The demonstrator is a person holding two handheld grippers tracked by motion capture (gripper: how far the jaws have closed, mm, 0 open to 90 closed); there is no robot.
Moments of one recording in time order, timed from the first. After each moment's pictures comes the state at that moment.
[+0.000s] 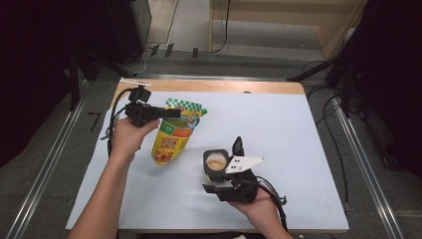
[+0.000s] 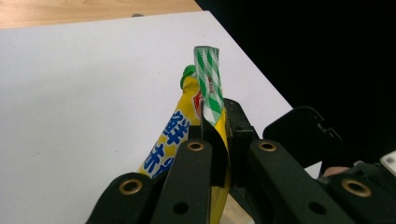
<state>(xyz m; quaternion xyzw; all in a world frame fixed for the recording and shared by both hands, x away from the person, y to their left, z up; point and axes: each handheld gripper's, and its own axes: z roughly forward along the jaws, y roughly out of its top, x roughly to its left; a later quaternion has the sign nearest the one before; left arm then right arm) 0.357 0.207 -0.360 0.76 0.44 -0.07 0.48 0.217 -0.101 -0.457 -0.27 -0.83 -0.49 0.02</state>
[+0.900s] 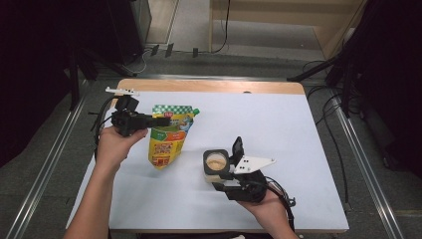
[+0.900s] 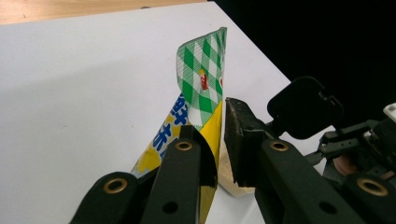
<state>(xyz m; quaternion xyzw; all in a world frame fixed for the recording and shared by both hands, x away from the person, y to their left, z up) 0.328 0.230 -0.358 0.77 0.43 -0.03 0.47 0.216 -0.118 -0.453 -0.28 -0.83 -0.47 -0.02</state>
